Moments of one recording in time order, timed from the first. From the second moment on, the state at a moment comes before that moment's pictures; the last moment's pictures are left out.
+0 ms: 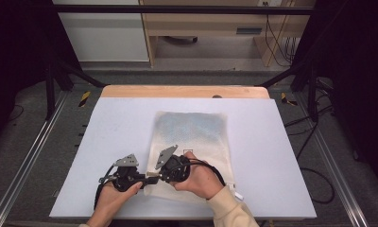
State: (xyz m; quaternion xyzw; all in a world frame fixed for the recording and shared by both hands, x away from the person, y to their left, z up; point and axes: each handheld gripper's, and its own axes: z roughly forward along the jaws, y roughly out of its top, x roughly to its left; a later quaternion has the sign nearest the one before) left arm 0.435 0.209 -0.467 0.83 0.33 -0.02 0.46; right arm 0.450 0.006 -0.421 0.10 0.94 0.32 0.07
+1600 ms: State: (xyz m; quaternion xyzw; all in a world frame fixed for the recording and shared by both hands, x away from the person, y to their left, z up) left arm 0.434 0.208 -0.467 0.83 0.32 -0.03 0.46; right arm 0.452 -0.018 -0.427 0.12 0.94 0.31 0.07
